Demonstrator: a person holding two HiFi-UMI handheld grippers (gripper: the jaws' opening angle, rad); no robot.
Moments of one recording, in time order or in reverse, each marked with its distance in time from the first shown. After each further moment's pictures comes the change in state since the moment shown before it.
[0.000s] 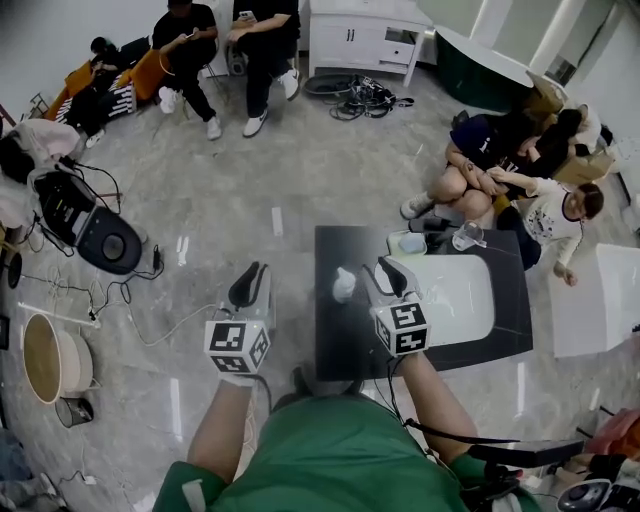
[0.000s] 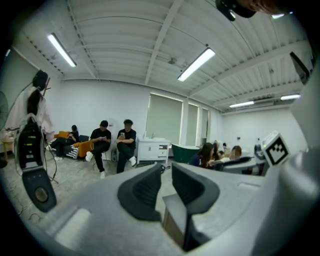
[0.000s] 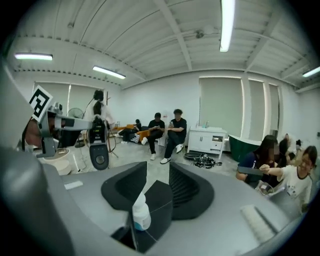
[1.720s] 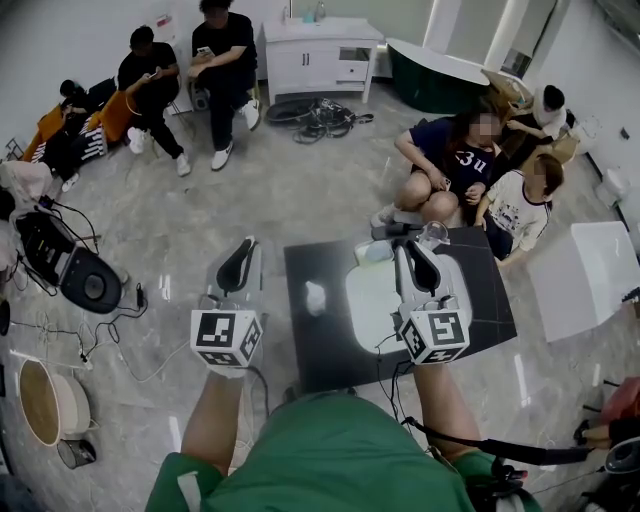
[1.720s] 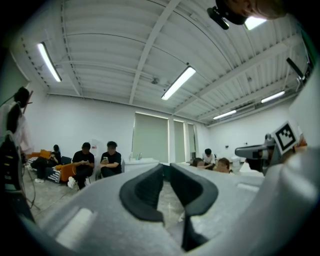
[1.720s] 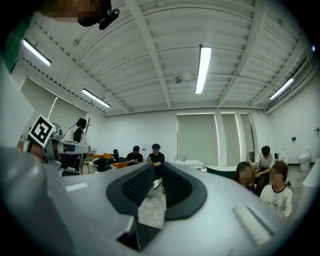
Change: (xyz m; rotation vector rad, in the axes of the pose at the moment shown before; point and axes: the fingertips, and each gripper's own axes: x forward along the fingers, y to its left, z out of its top) left arm 0.022 -0.074 0.107 0.125 -0.226 -0.142; right arm -0.140 -0.084 0.111 0.016 -0.403 -0.250
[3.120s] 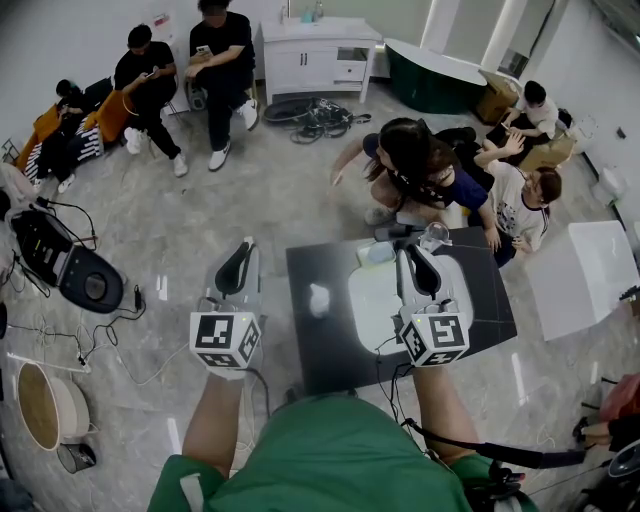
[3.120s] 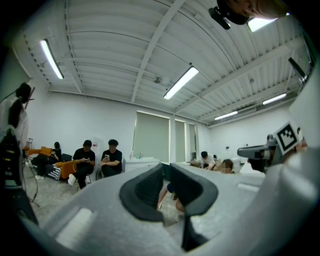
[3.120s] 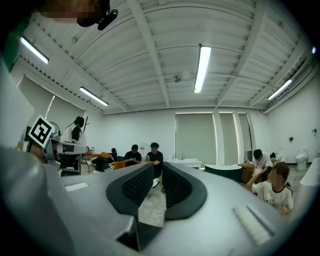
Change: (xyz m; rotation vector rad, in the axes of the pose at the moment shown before) left arm -0.007 0.023 -0.009 -0.025 0.004 0.004; right arm 0.003 0.013 -0.005 0.004 0.012 -0.024
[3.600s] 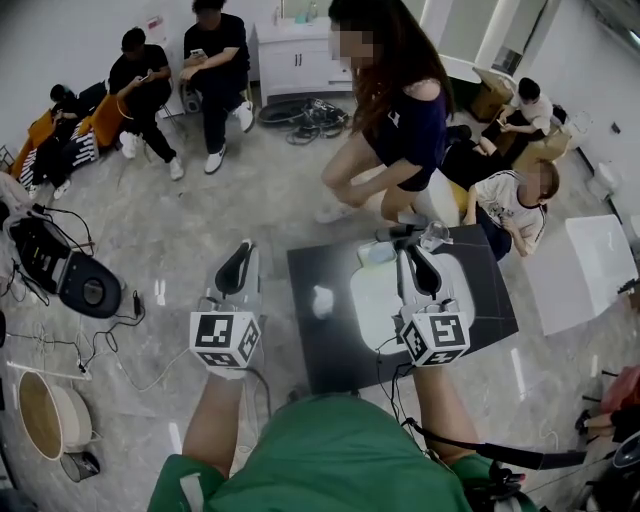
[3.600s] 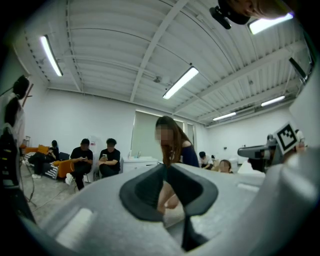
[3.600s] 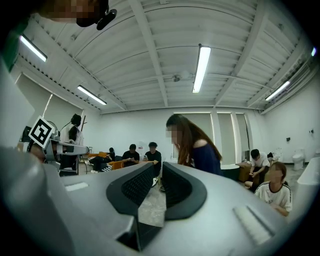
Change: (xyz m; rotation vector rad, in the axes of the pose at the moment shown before) left arm 0.005 0.017 -0.005 -0.009 0.003 -0.021; right arm 0.009 0.009 -0.003 0.003 0.006 -0.021
